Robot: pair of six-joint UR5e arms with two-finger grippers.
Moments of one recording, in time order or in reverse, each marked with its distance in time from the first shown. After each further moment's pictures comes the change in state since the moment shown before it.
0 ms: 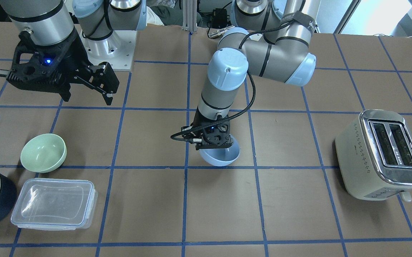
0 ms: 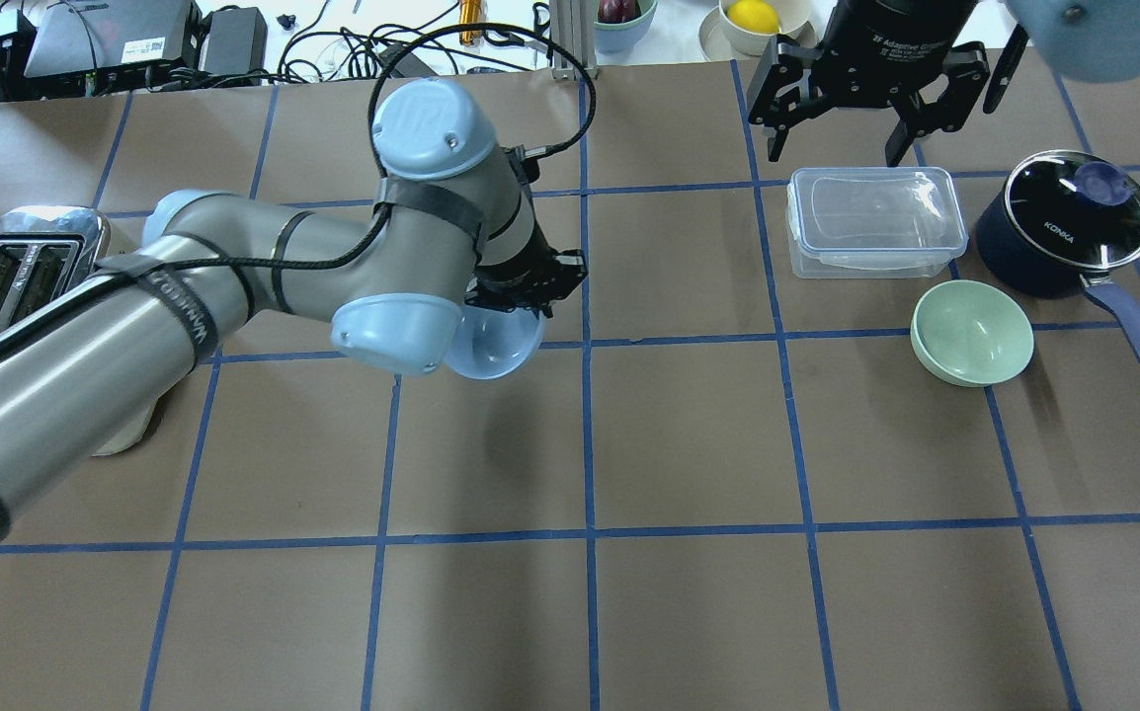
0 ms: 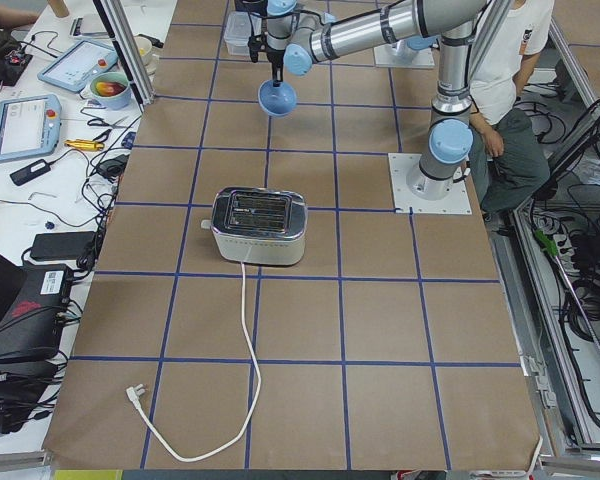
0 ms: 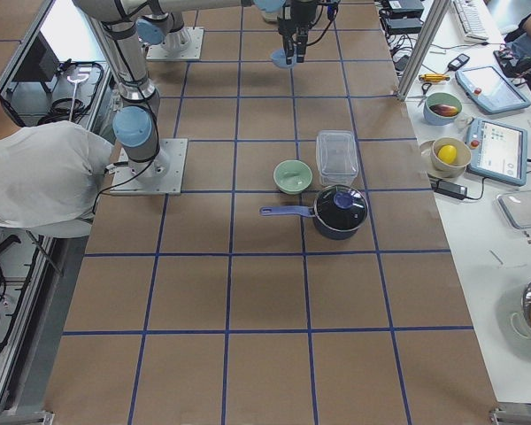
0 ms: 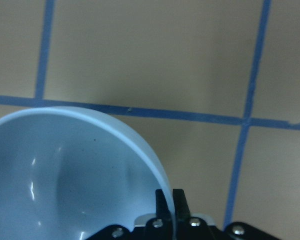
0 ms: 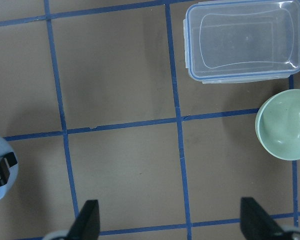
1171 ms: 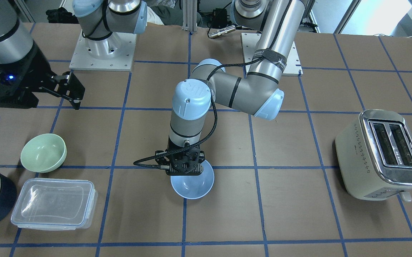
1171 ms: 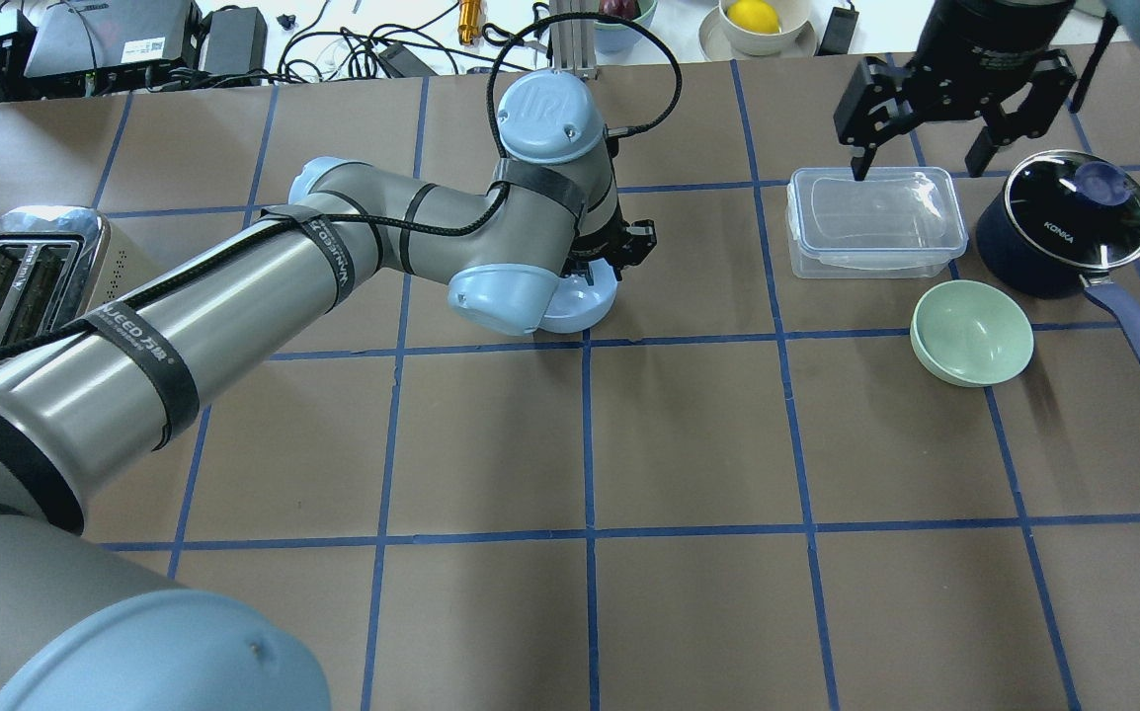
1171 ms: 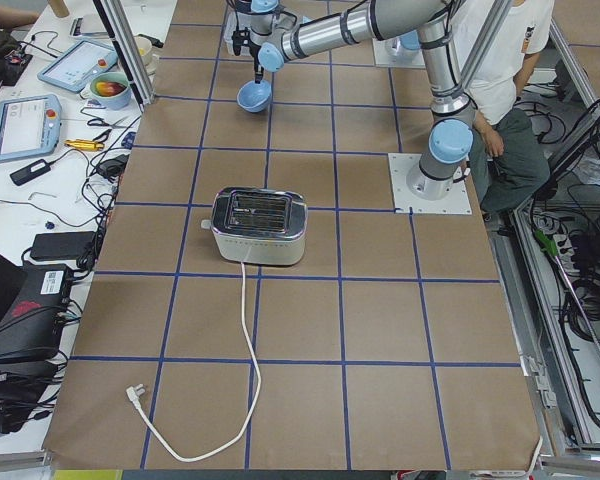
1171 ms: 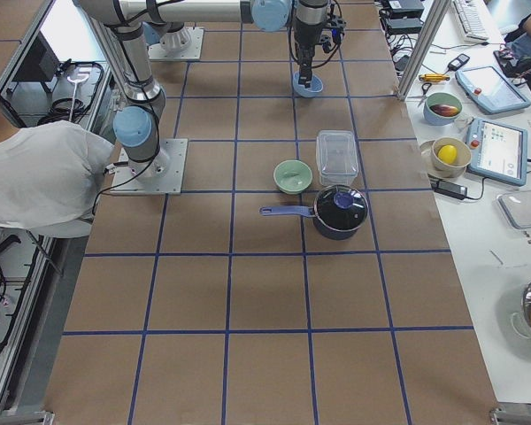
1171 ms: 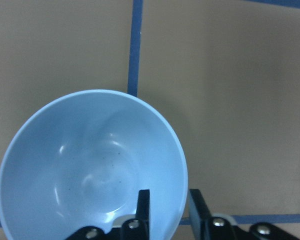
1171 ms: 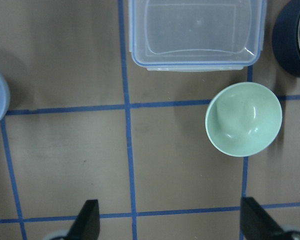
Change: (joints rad) left arm -0.059 -0.175 0.150 0.104 0.066 0.009; right arm -0.180 0.018 0.052 0.051 -0.034 -0.232
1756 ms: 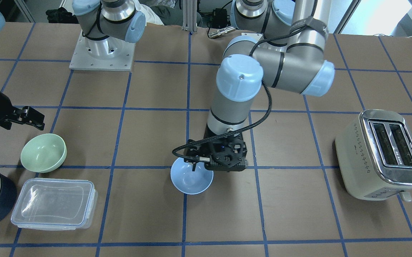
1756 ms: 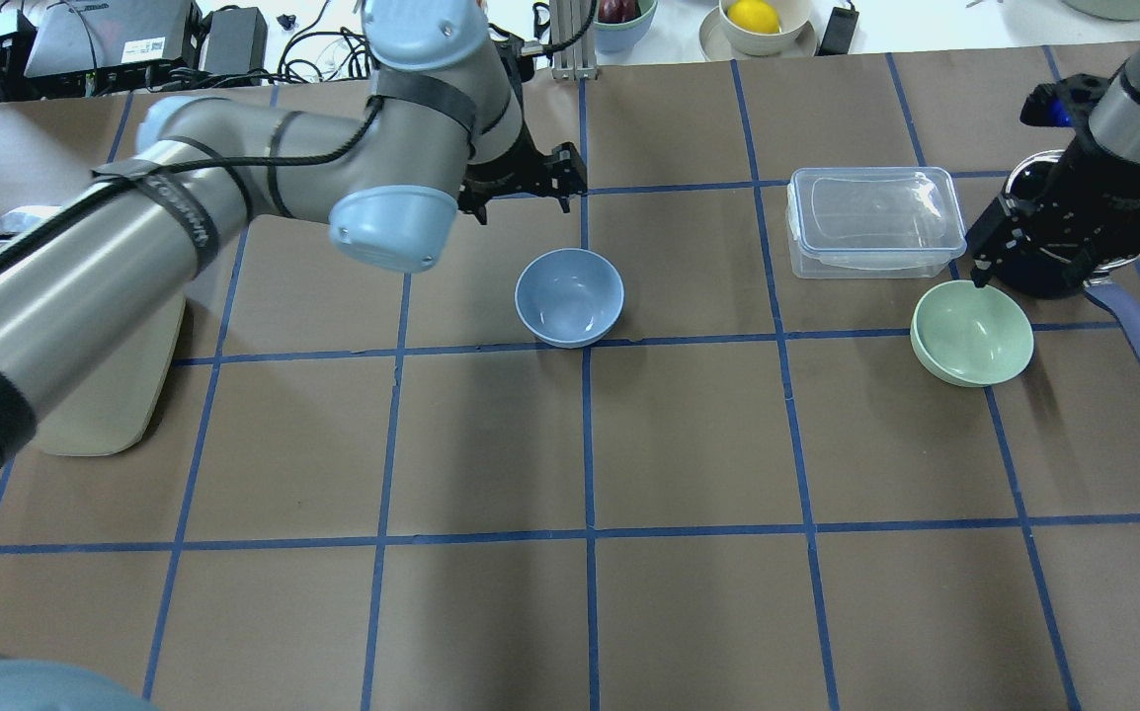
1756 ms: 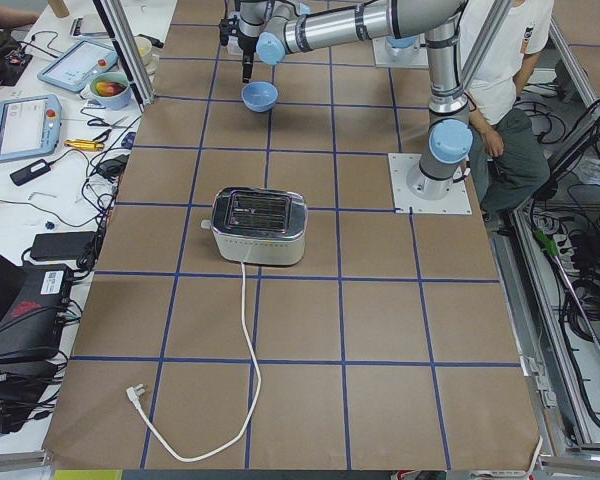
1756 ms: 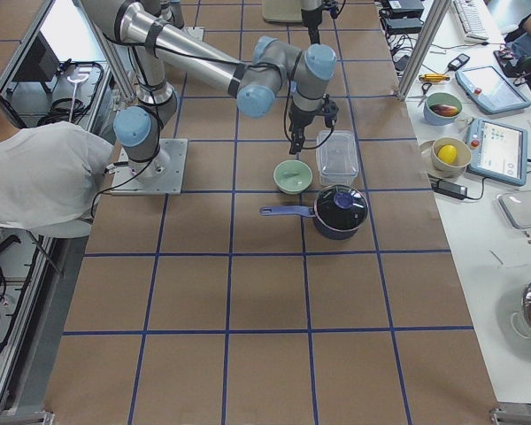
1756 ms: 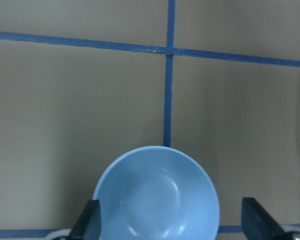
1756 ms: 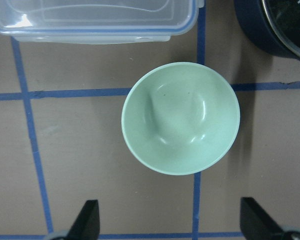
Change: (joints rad) left arm 0.177 0.172 0.022 -0.218 -0.004 0.239; right arm -0.287 0.043 0.331 -0.334 0.002 -0.319
